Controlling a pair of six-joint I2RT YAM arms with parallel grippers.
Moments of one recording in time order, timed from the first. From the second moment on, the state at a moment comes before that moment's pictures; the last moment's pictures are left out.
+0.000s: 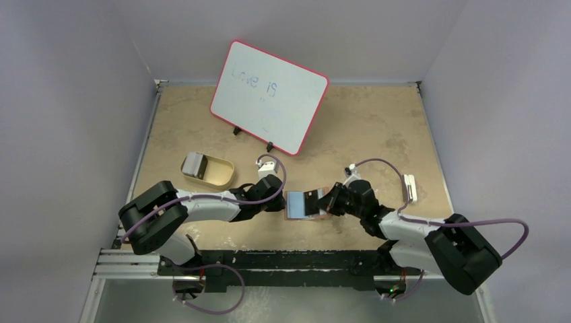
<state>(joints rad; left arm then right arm) -0.97 1.52 0.60 0.09 -0.24 -0.91 0.60 1.15 0.16 0.42 -0.18 0.94</state>
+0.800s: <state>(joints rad) -0.98 1.51 0.58 0.12 -0.24 -0.91 0.60 1.24 0.29 0.24 -0.17 0.90</state>
